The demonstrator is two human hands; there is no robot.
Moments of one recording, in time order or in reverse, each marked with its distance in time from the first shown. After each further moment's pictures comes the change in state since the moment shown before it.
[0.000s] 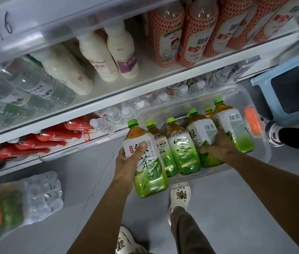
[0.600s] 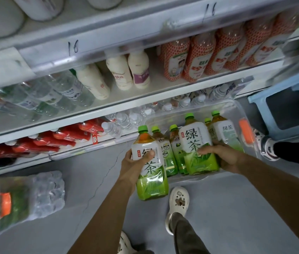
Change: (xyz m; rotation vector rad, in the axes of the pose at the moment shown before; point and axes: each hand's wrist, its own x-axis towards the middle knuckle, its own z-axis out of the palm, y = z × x) left_hand -0.040 0.005 -0.015 0.005 -0.064 0.038; right_hand -0.066 -0.024 -0.032 0.605 -0.535 0.008
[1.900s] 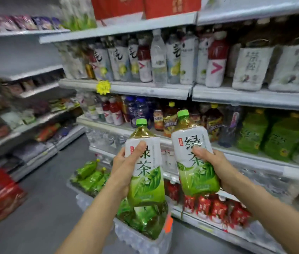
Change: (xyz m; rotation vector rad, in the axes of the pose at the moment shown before) left_hand -0.467 0.074 -0.595 -0.502 0.406 0.799; right_hand -0.343 -0.027 0.715 -0.348 -0.559 -0.782
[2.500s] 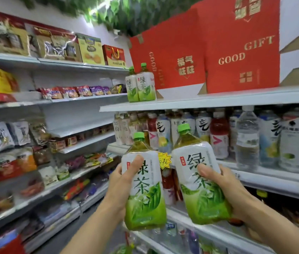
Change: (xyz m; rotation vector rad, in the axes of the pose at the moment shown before) left_hand 0.200 0.213 -0.177 -0.075 0.040 0.301; right_hand 0.229 -0.122 0.242 -0.071 -0.167 -0.330
